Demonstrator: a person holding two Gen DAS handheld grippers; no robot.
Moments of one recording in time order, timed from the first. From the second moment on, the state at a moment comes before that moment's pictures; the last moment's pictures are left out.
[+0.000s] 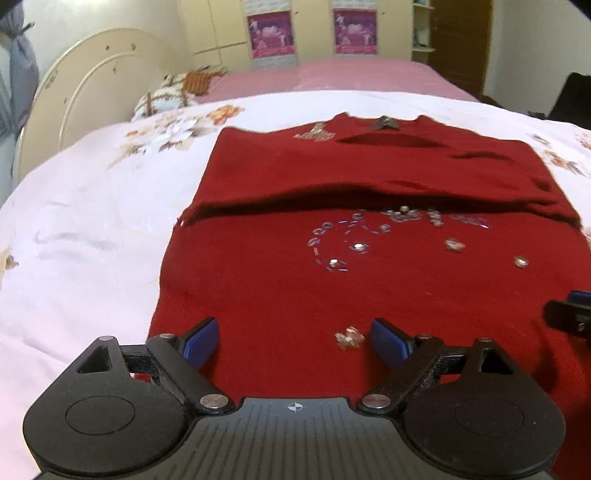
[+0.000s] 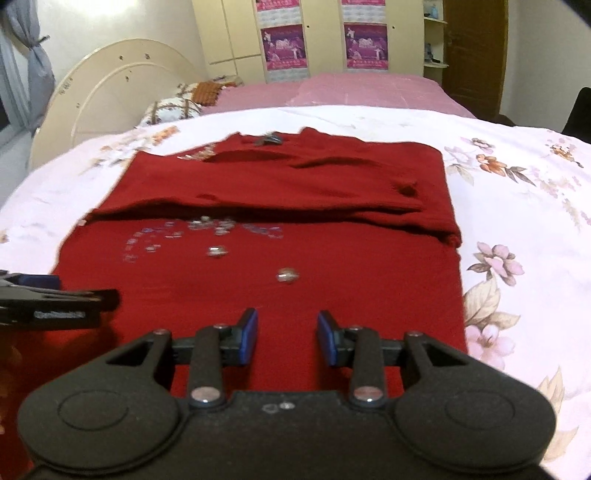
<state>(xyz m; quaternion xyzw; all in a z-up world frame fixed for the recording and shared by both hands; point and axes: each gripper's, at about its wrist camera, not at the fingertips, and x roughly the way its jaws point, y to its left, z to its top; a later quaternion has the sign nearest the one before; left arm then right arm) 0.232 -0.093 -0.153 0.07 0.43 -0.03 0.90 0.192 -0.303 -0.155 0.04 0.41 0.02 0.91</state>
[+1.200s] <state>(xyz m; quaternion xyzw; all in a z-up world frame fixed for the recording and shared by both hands) 0.160 -0.067 -0.149 0.11 0.45 -0.09 0.88 0.113 -0.211 -0.151 0.05 0.41 0.00 0.91</state>
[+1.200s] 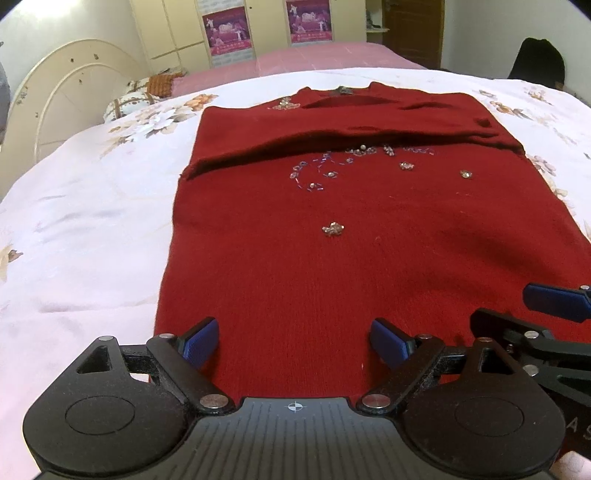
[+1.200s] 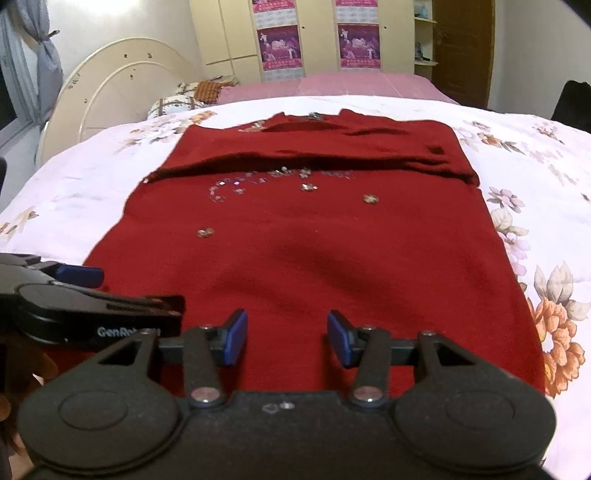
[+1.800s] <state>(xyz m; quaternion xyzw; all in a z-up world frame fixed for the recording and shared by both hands) 0.132 -0.048 -0.170 0.03 0.49 -0.06 0.87 0.091 -0.211 -0.168 0.05 0.45 0.00 0.89</state>
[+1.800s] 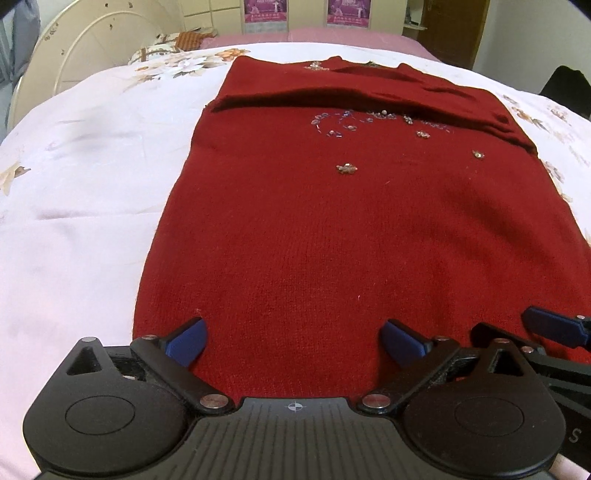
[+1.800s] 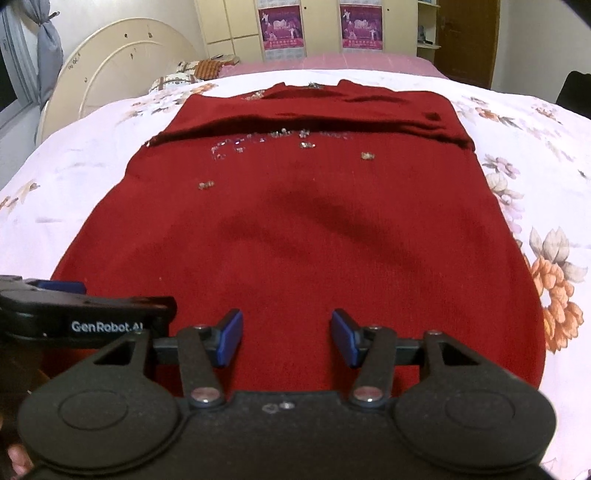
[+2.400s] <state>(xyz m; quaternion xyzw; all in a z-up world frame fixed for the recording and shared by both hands) 0.112 -0.035 -0.162 0.05 0.48 -0.05 0.87 0.073 -0.220 -0.168 0.02 0.45 -0.02 0.89</state>
